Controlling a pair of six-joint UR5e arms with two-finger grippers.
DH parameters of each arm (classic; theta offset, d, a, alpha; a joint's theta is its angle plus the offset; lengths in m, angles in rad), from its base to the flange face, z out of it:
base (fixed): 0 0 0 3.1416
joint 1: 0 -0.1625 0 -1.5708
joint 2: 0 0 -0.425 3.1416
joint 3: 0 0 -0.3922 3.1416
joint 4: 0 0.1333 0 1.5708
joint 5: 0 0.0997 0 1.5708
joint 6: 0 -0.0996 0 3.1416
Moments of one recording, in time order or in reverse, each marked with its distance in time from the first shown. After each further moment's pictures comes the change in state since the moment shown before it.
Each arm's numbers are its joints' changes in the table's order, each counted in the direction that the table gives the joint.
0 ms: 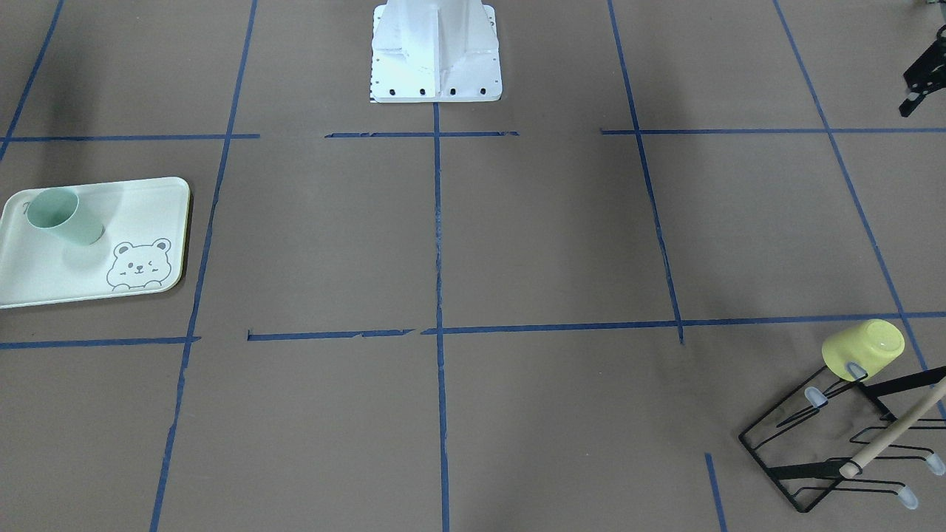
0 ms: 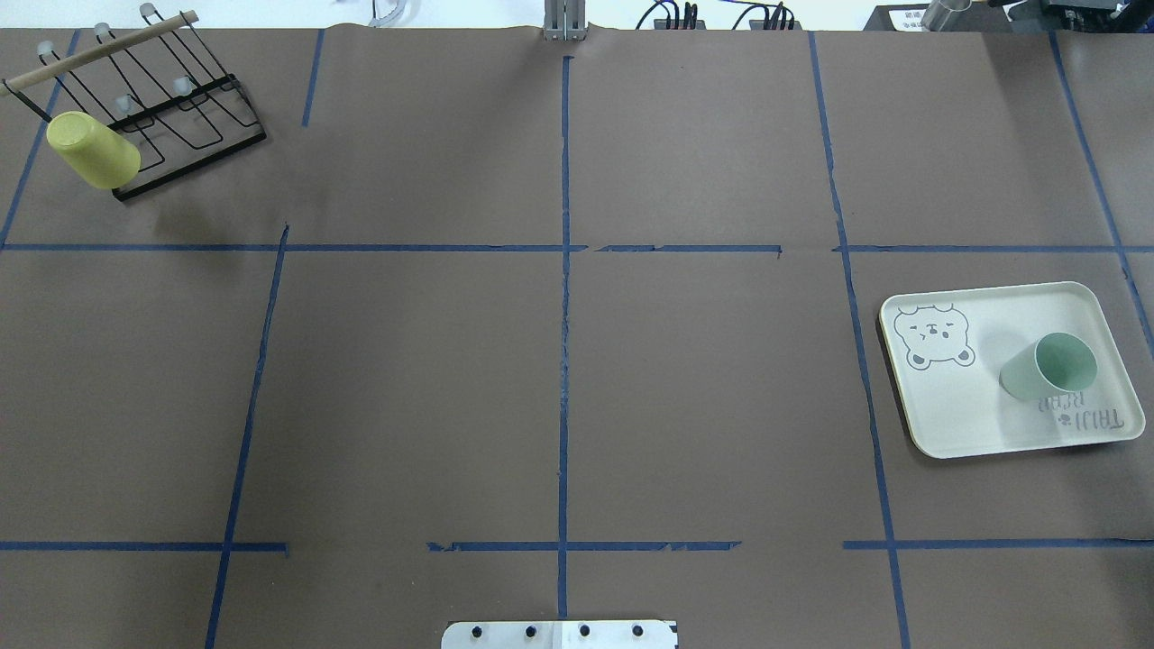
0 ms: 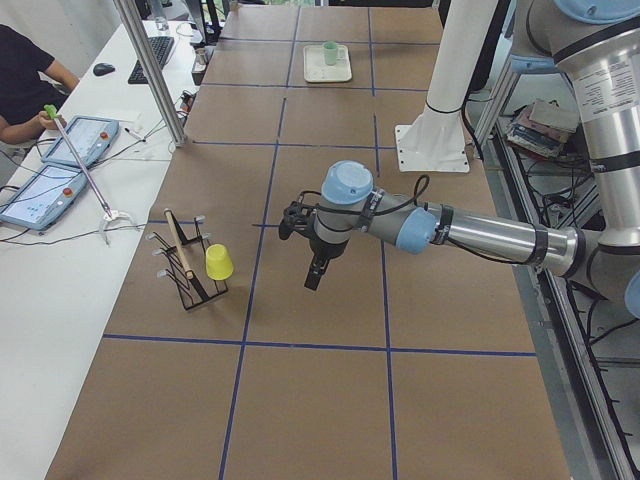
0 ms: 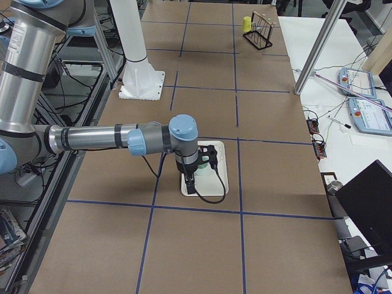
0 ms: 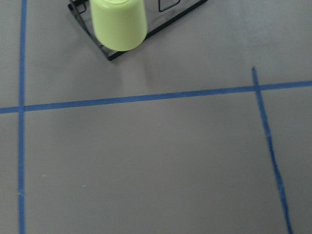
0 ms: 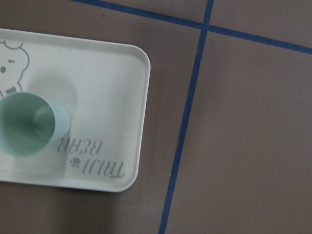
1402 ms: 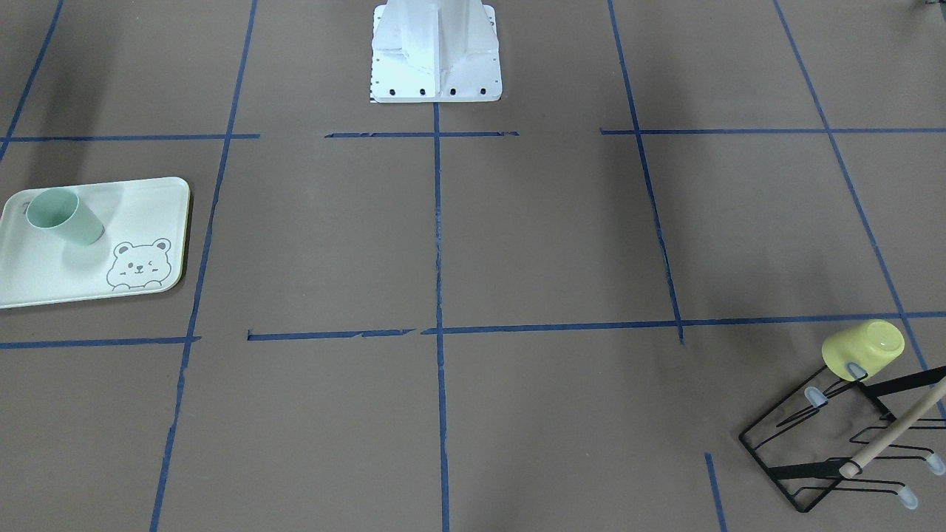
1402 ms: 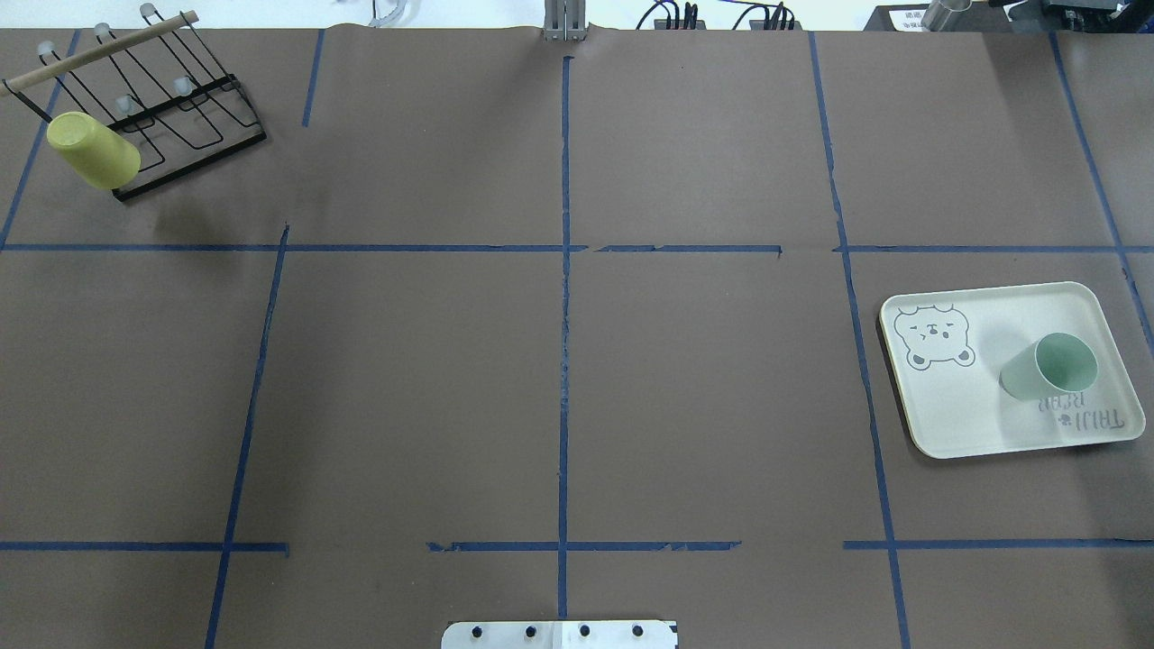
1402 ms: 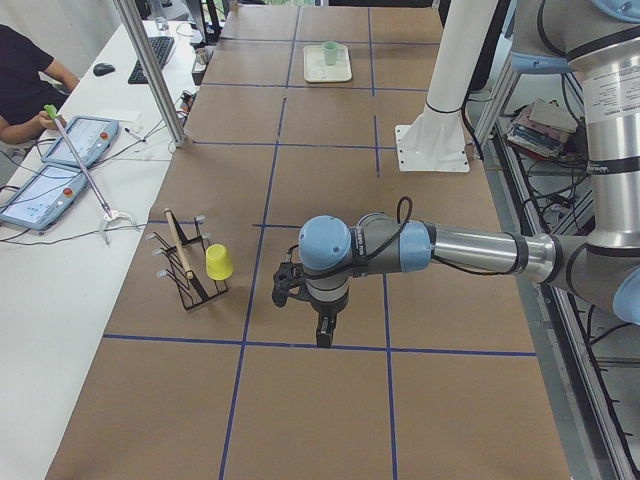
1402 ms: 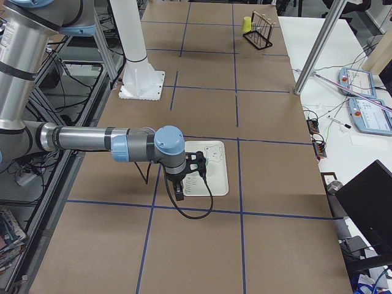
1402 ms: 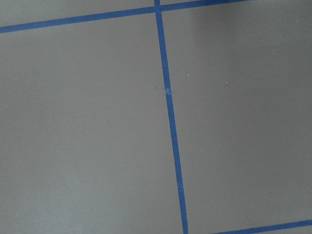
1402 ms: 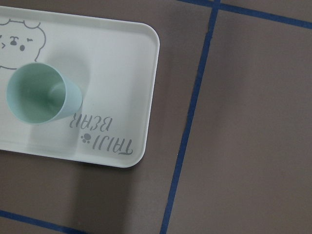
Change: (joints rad) left arm 0.124 -0.106 -0.153 0.348 -0.020 -0.195; right arm -0.060 -0.026 0.001 -0.020 0.079 0.099
